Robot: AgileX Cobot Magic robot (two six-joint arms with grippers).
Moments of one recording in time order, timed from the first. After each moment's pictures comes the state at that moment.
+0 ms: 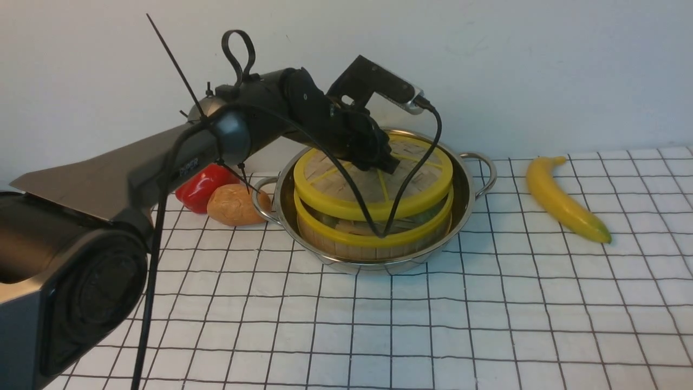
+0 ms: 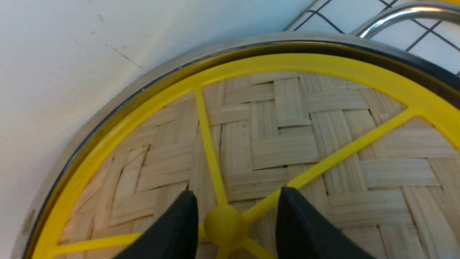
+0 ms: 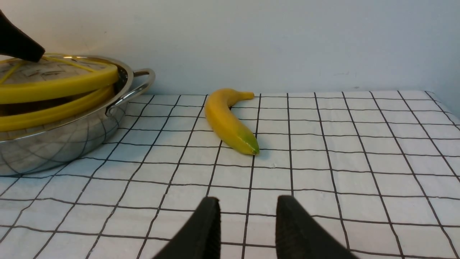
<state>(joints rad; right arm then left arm) 0.01 0.01 0.01 0.04 0.34 0.10 -0.39 2.26 -1.89 -0.34 0.54 0.64</state>
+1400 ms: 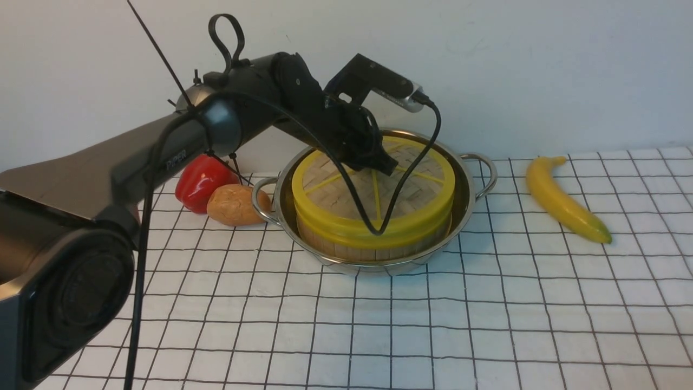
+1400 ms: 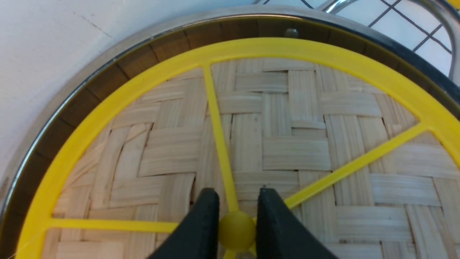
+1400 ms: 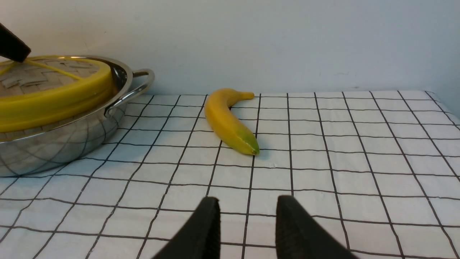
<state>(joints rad) 0.01 0.01 0.01 0.04 0.34 0.10 -0.39 2.22 -1.90 -0.35 0.68 0.62</state>
